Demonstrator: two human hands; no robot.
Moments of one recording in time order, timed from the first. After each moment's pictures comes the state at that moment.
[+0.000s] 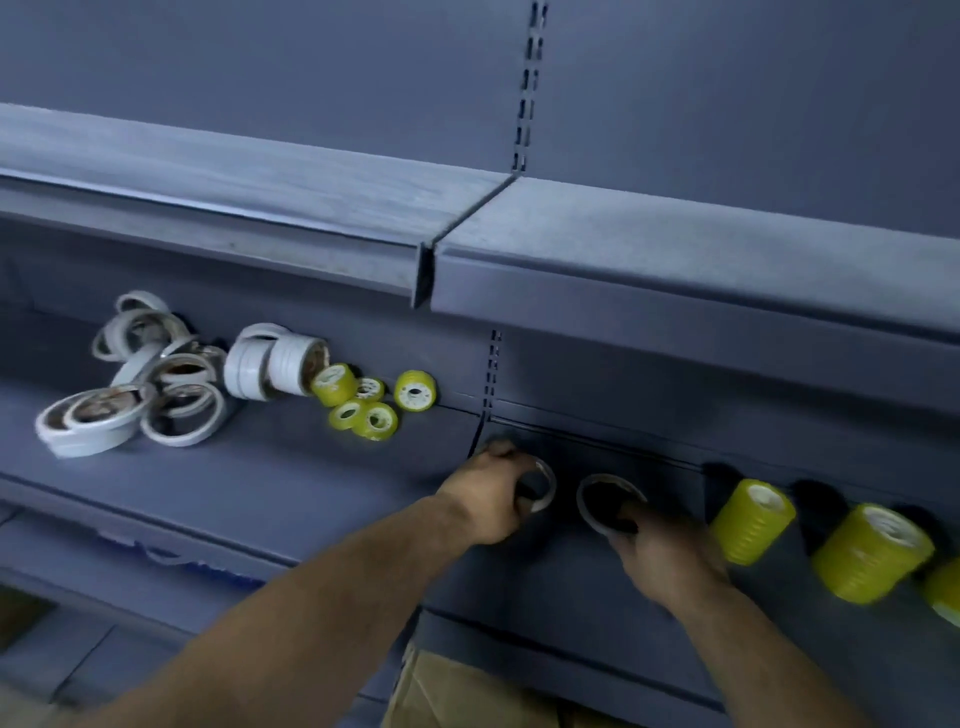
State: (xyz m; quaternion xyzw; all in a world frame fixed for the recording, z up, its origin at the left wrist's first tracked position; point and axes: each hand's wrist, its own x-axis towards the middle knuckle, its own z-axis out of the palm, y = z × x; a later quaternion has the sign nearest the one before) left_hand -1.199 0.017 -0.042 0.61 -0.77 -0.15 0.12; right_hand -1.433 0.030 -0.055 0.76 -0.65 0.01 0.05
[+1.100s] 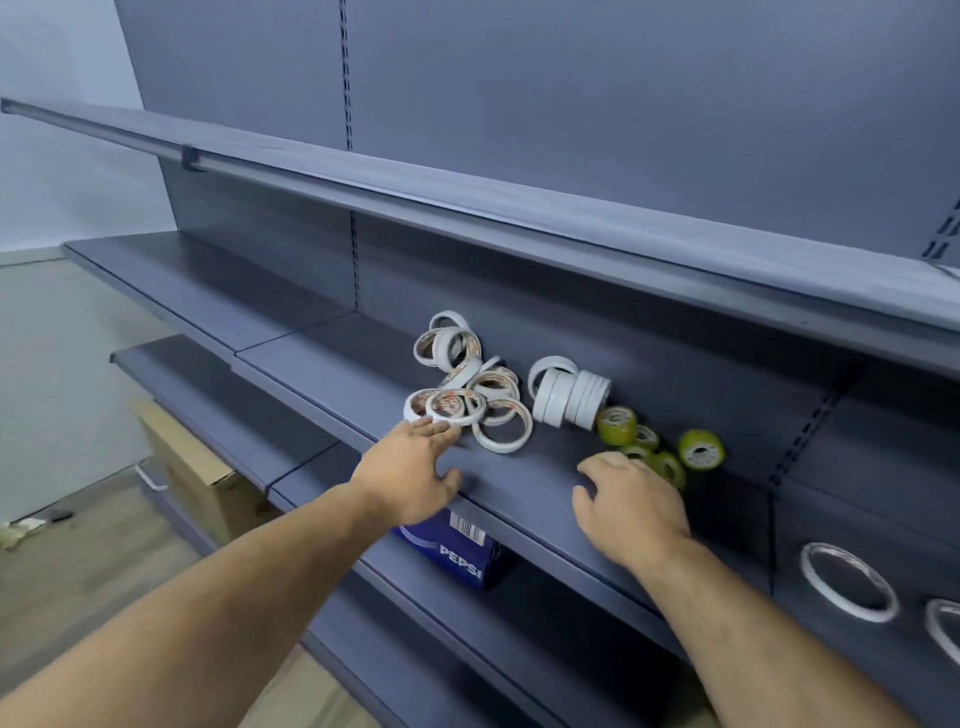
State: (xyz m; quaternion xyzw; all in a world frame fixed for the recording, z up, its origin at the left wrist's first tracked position) left_hand -0.793 0.192 -0.018 0.76 -0.63 -0.01 0.15; right_hand -1.041 0.089 -0.009 0.88 -0.46 0.12 0.04
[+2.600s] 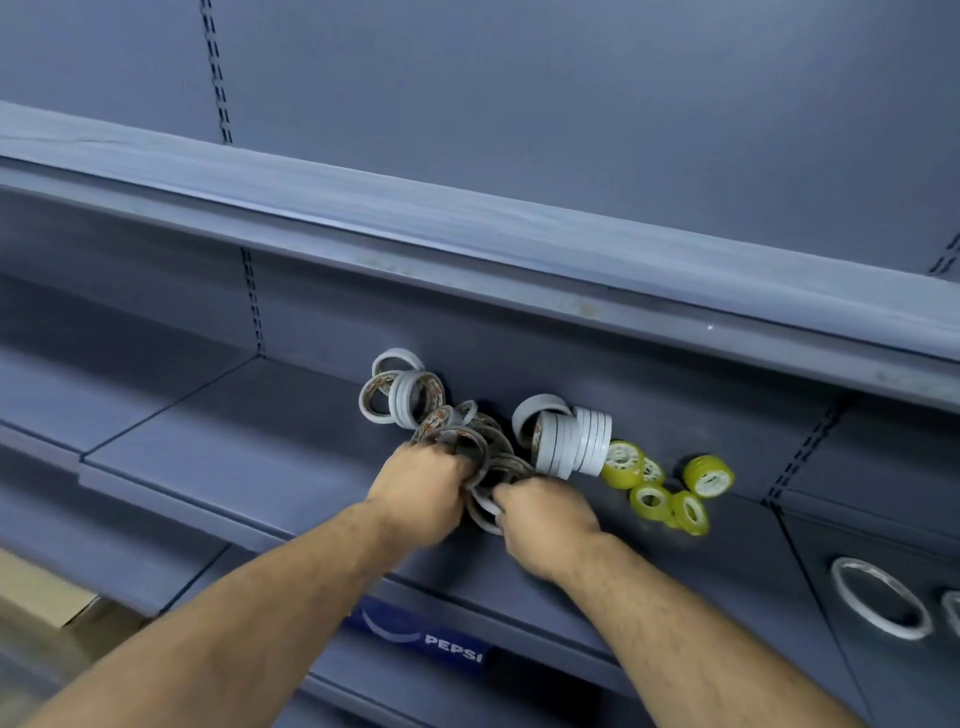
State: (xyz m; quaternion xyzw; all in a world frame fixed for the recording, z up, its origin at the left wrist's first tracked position) left_hand -0.701 0.053 -0.025 0.61 -0.77 0.09 0.17; right_hand -0.875 0.038 -0.012 0.90 -0.44 0.03 0.08
